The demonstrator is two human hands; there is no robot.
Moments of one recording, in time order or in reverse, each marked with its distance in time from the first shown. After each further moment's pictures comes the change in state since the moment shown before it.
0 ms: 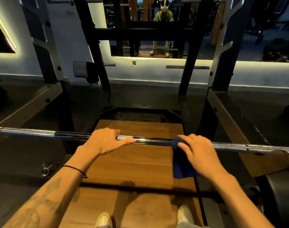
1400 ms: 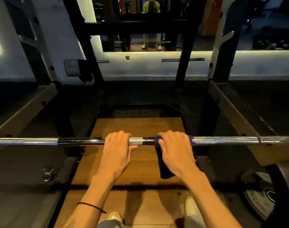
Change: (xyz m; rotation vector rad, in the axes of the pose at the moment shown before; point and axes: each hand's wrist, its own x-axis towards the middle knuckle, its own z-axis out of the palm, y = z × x) left_hand -0.034 0.006 0.043 -0.177 0.472 0.142; right_hand 0.013 -0.112 0.030 -0.068 0.150 0.011
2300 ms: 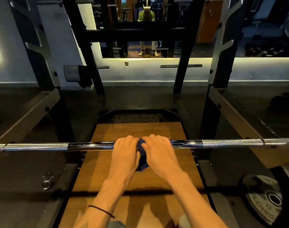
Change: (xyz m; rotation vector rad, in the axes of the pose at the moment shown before) left_hand 0.000 -0.008 -0.005 -0.108 0.035 0.061; right_hand 0.024 -0.076 0.012 0.018 -0.062 -0.125
